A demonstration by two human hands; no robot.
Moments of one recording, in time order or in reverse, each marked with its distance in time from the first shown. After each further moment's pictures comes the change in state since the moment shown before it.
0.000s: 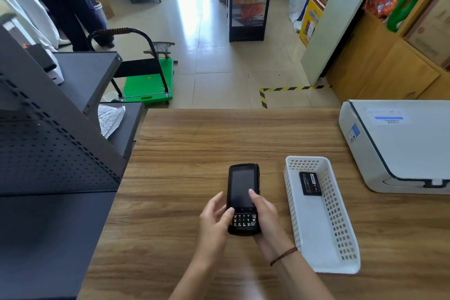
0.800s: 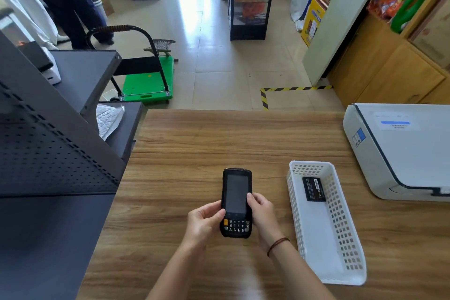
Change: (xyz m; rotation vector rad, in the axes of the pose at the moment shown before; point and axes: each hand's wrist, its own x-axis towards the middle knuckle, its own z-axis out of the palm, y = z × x) left_hand 0.046 -0.024 -0.027 -0.203 -0.082 -0.160; right_hand 0.059 0.019 -0.007 -0.390 0.213 -0.077
